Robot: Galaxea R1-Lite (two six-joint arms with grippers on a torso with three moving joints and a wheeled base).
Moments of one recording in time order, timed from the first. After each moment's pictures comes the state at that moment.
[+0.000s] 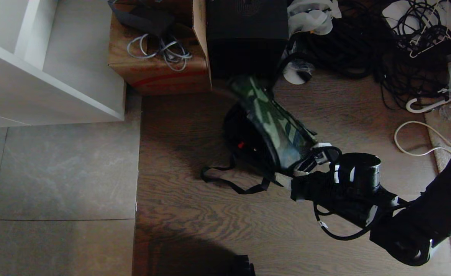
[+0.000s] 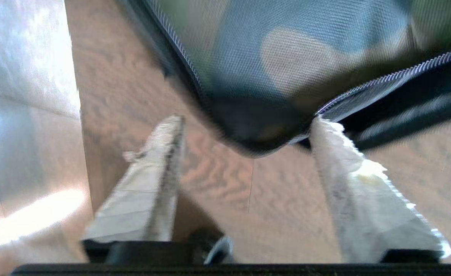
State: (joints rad) left arm 0.00 0.00 0.00 -0.01 0.01 -0.03; right arm 0.49 1.99 -0.56 -1.18 0.02 0.21
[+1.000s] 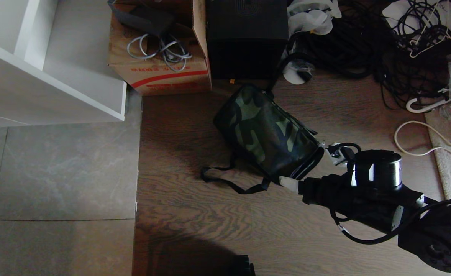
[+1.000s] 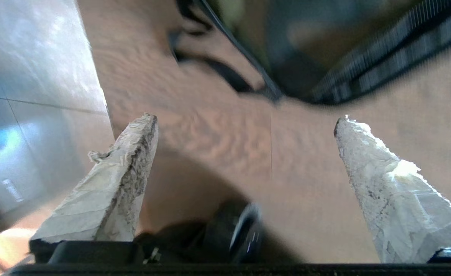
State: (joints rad) left arm 0.00 0.00 0.00 -0.01 0.01 -0.03; right arm 0.49 1.81 -0.53 -0.94 0.02 0.39
